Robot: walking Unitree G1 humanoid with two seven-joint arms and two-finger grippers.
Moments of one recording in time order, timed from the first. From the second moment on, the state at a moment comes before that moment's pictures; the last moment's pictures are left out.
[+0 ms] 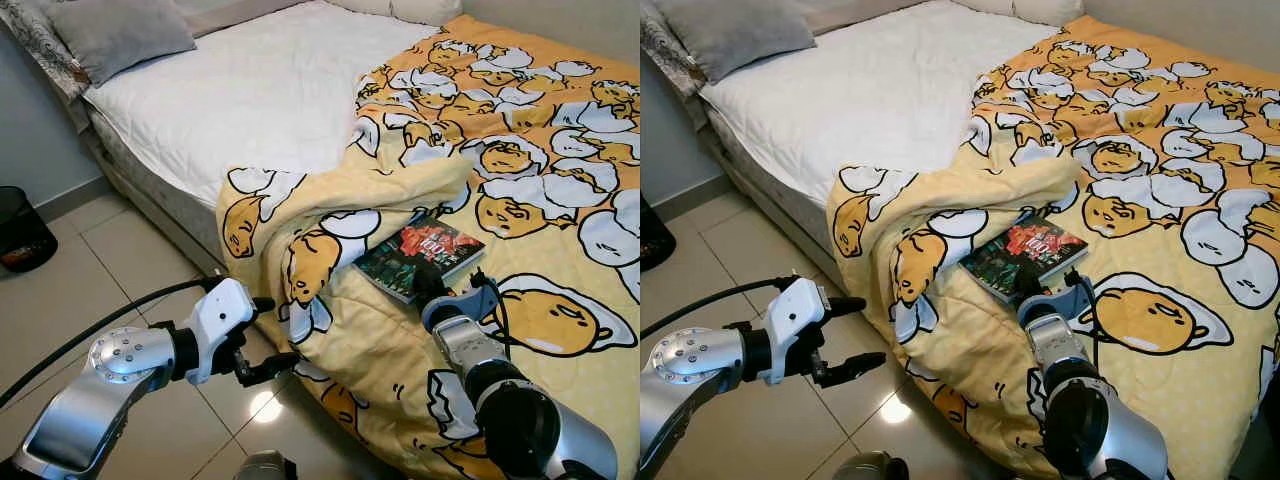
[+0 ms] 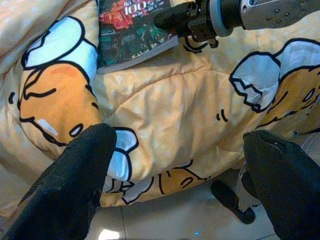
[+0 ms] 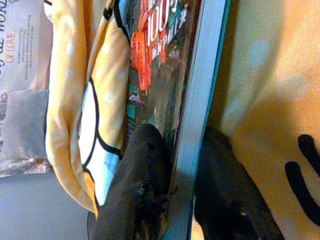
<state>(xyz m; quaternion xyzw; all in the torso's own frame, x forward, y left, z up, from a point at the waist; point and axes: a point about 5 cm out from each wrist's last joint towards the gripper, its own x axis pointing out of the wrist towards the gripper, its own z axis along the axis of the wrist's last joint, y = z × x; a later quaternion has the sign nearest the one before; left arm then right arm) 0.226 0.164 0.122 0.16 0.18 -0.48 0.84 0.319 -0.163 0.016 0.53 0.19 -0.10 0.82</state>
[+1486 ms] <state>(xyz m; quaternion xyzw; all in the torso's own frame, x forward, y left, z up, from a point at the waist) 0.266 0.187 0.107 0.06 0.12 -0.08 0.99 0.263 -0.186 0.077 0.18 0.10 -0.03 0.98</state>
